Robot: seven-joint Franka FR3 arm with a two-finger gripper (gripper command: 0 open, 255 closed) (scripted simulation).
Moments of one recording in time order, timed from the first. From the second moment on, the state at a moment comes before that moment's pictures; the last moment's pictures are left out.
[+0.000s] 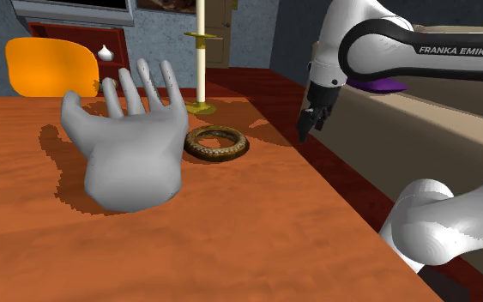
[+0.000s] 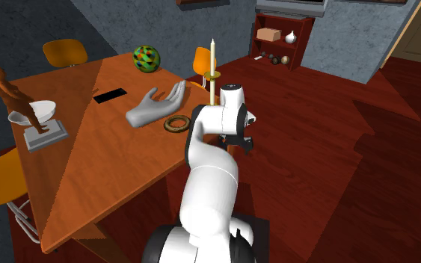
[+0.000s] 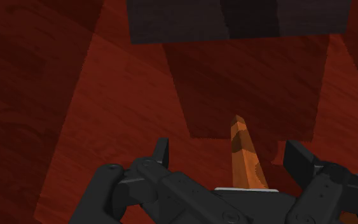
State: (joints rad) arm 0.00 -0.81 0.04 -2.44 -0.10 1.69 0.09
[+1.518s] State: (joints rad) arm 0.15 -0.30 0.35 -1.81 0.03 1.52 0.64
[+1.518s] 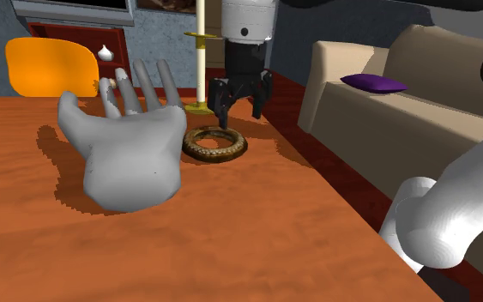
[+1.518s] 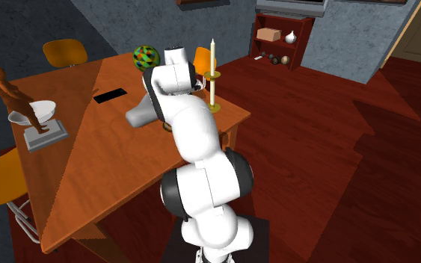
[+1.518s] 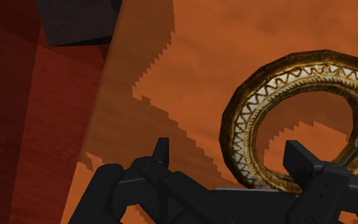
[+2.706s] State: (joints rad) arm 0.16 -0.30 0.37 -1.90 0.04 1.61 0.66
